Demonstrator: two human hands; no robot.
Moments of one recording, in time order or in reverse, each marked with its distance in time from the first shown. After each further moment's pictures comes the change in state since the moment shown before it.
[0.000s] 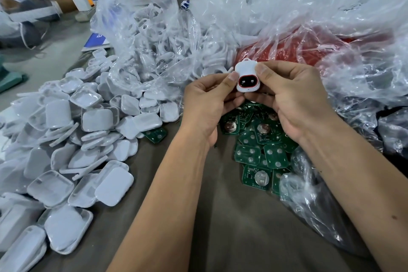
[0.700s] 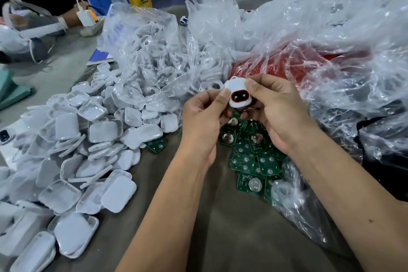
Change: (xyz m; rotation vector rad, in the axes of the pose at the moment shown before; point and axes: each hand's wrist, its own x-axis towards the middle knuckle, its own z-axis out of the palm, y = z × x) left_hand -0.021 -0.001 0.004 0.011 0.040 0.079; right_hand -0.005 0.001 0.005 -0.037 -0.049 0.055
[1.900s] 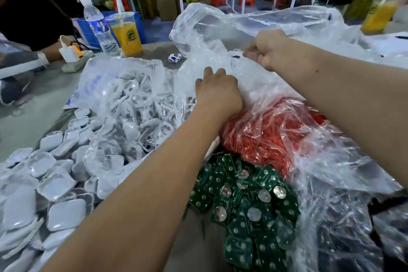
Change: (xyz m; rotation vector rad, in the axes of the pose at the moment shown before) left_hand 0.186 0.044 0.087 1.760 -0.160 0.470; right_hand 0.271 -0.111 -0.007 -0.095 0.363 0.107
